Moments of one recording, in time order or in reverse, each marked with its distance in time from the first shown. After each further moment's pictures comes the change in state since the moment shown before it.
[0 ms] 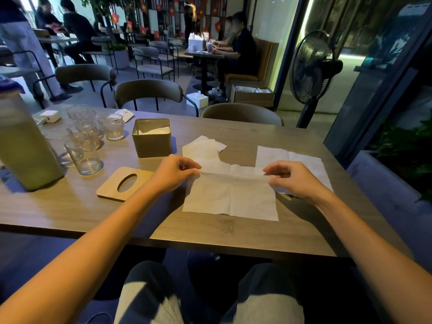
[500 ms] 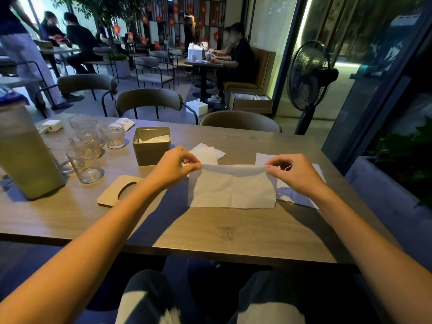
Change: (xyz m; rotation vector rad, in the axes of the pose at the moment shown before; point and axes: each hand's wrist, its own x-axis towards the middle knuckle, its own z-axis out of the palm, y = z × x) left_hand 0.015 0.025 -0.019 0.189 0.077 0.109; right_hand 0.008 -0.018 -0.013 -0.017 0.162 -0.139
